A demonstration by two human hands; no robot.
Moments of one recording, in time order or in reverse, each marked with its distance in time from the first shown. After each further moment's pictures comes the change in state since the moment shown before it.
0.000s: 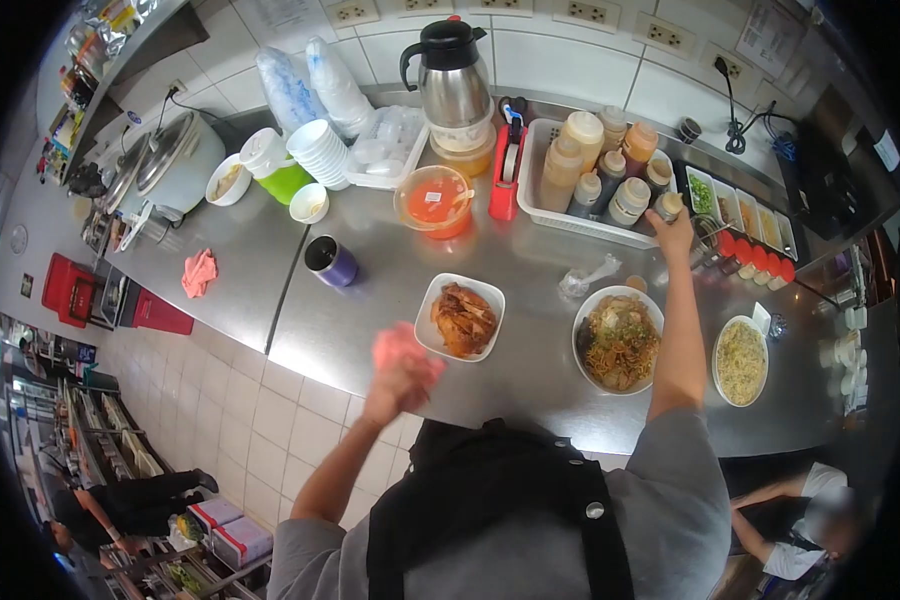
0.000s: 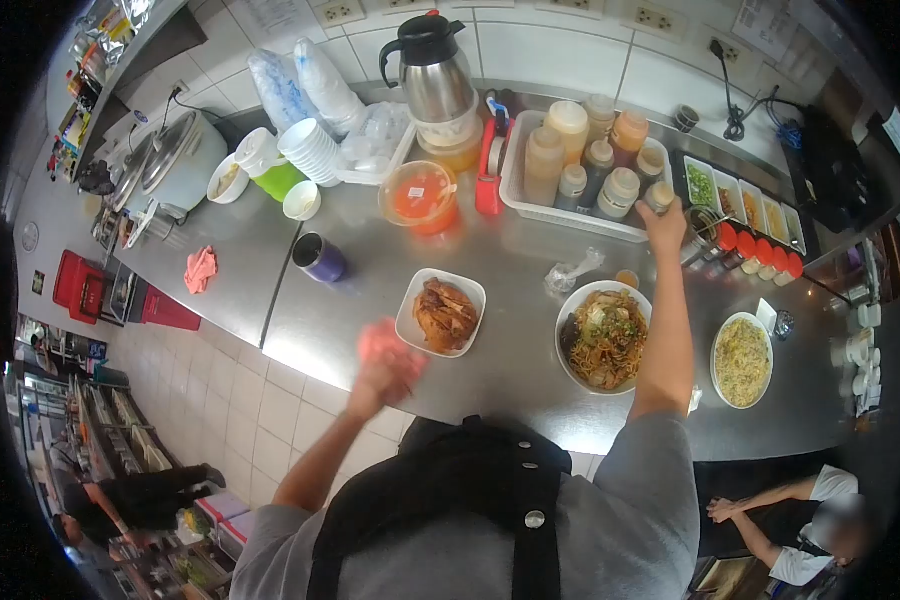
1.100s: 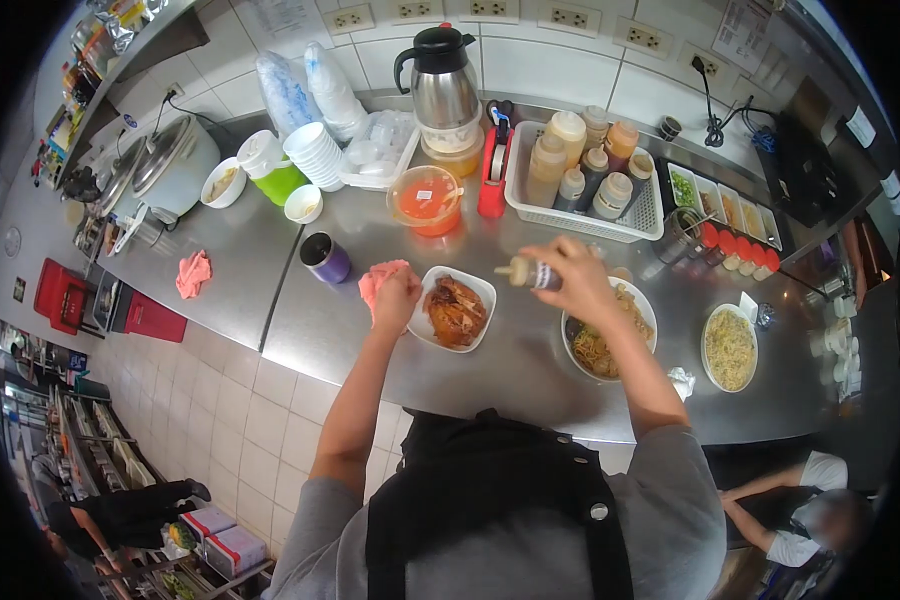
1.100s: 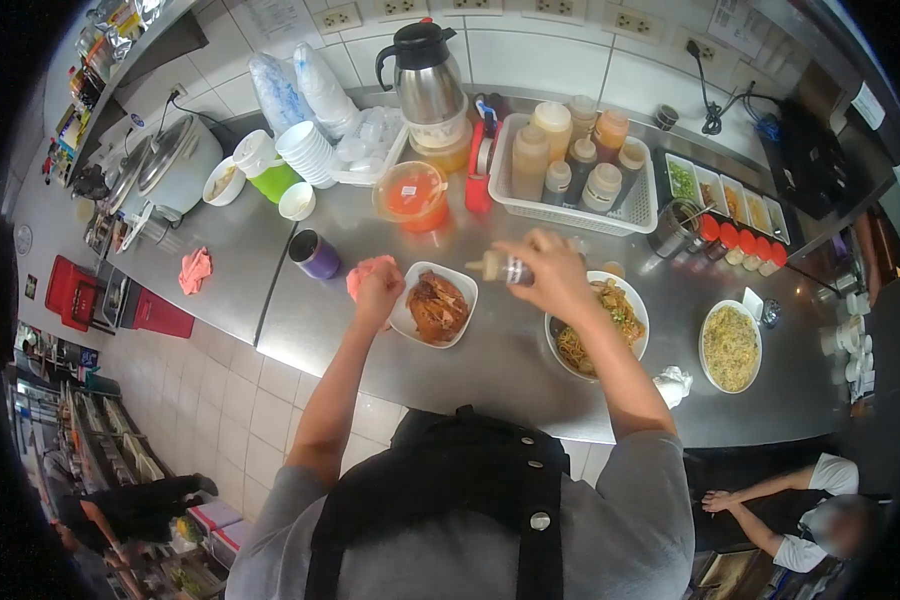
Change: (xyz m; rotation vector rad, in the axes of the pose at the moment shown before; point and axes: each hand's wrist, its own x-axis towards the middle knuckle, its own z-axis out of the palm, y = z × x) left_hand 0.152 0.047 -0.018 0.557 0.468 0.096; right_hand -0.163 -0.188 -0.035 -0.092 -0.535 -0.742
